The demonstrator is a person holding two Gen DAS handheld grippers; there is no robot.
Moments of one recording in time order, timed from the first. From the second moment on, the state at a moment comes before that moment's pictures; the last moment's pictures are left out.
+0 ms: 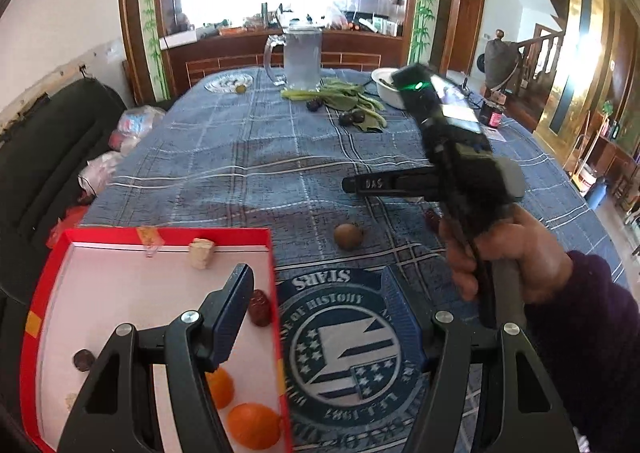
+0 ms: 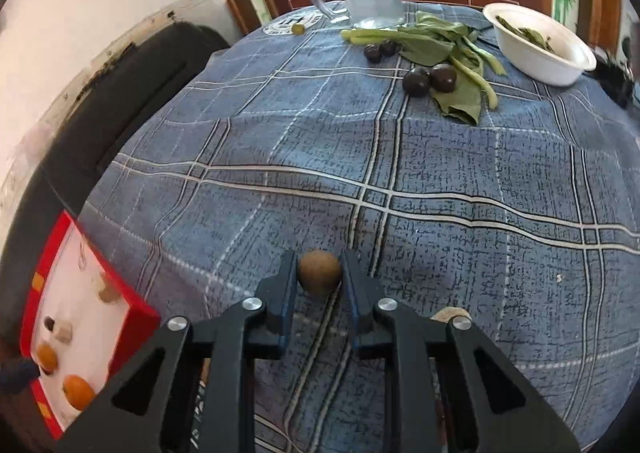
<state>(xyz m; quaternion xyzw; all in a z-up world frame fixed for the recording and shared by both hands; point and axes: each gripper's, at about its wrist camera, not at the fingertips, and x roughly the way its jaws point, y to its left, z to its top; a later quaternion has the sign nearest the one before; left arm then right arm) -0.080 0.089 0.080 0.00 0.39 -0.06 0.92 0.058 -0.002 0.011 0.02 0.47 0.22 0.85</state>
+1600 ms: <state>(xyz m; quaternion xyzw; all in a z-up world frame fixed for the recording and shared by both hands) -0.140 0.132 0.102 0.02 0.34 0.05 0.94 -0.054 -0.039 0.082 0.05 0.36 0.36 0.86</state>
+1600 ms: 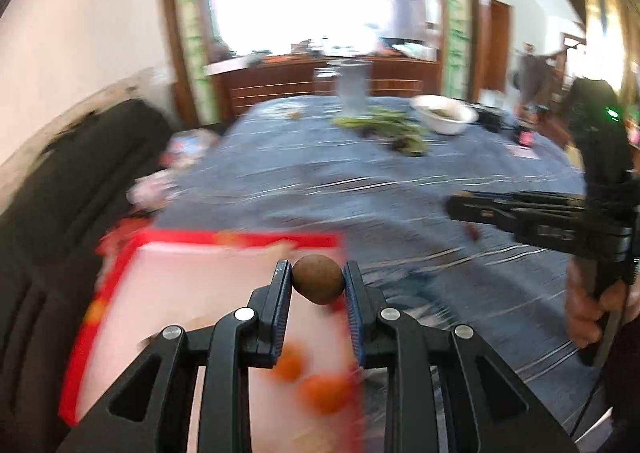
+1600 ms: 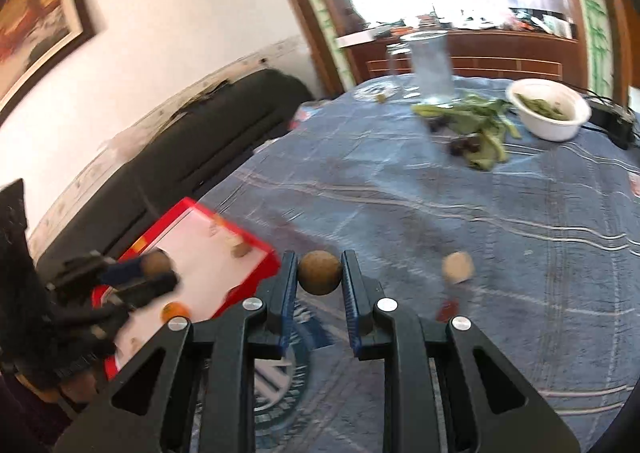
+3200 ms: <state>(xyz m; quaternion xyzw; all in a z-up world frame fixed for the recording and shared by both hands) -0.190 0.190 0.060 0.03 0.37 0.14 0.92 -0.141 0.088 0.070 0.01 0.39 0.49 0.78</state>
